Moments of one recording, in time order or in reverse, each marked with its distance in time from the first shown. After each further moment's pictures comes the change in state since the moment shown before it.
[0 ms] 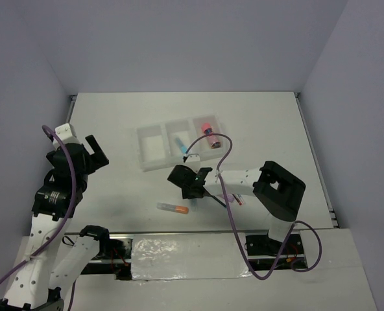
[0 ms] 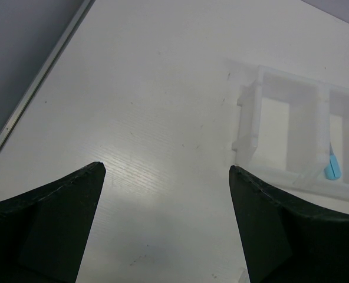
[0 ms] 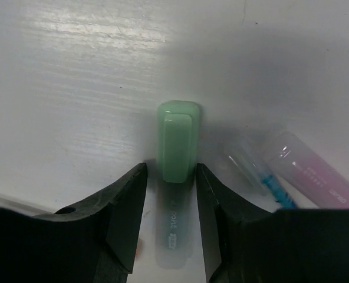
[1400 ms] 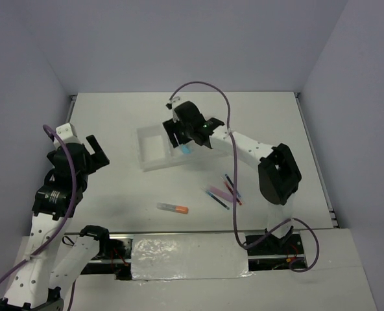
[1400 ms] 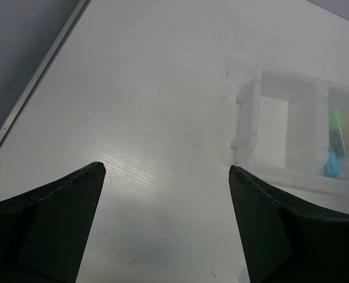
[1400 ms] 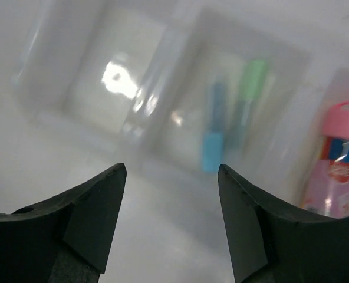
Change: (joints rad) left arm -0.002 0.007 0.000 0.000 0.008 0.000; right arm -0.324 0.177 0.599 0.064 -0.278 -0.717
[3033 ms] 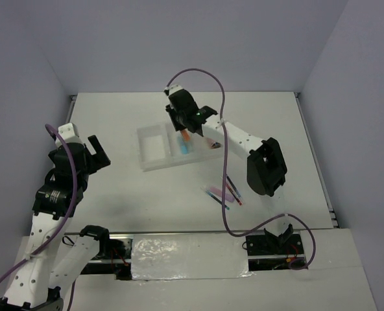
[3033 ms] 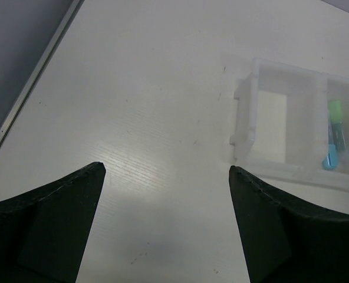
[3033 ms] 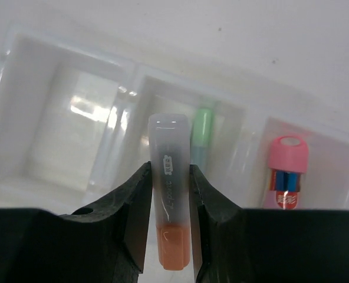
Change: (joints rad) left arm -0.003 0.004 0.000 0.000 0.018 0.019; right arm 0.009 0.089 0.150 -0.044 0.084 -0.069
